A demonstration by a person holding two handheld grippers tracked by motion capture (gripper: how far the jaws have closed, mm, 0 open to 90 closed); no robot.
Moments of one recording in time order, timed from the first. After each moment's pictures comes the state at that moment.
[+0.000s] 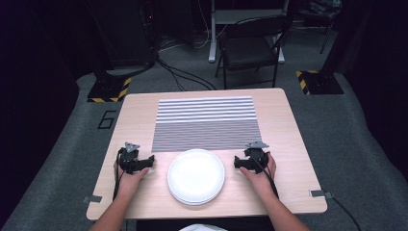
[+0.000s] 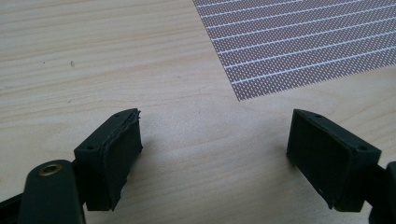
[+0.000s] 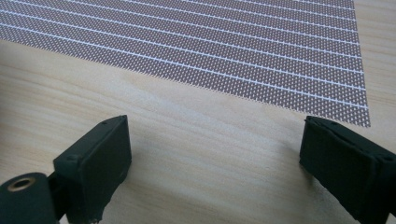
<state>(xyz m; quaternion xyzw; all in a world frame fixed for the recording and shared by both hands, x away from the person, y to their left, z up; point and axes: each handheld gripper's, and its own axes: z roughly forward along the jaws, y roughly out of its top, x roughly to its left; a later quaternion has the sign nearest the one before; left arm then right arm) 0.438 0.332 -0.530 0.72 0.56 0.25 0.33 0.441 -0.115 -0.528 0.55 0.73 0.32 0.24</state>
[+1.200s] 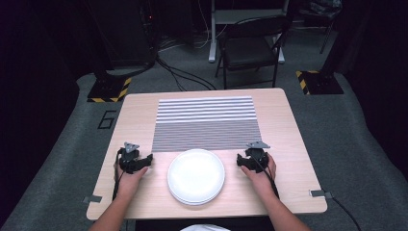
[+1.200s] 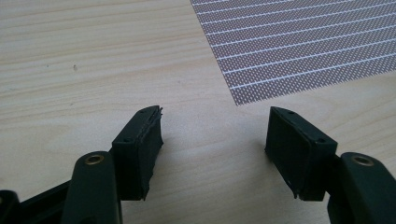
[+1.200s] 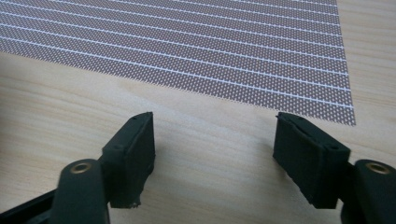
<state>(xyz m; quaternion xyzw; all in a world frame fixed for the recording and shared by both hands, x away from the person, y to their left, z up) 0.436 0.332 -0.527 0.71 0.57 0.25 0.34 0.438 -0.117 -0.525 0.56 0.72 0.33 0.25</state>
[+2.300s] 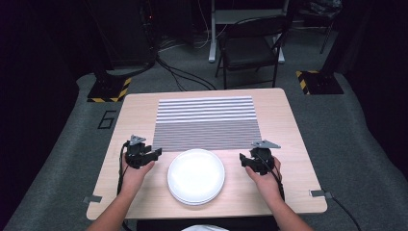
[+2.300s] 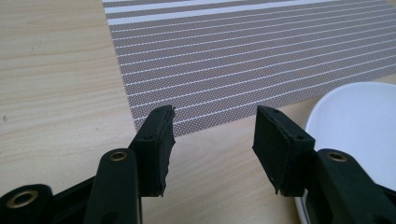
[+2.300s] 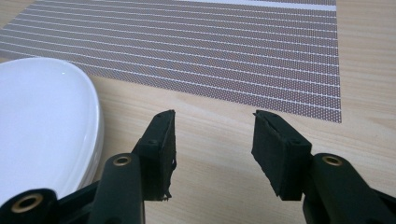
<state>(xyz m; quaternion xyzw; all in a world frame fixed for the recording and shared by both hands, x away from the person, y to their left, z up) 0.426 0.293 -0.473 0.72 0.54 0.20 0.39 0.404 -0.122 -0.474 0.54 0.72 0.37 0.20</state>
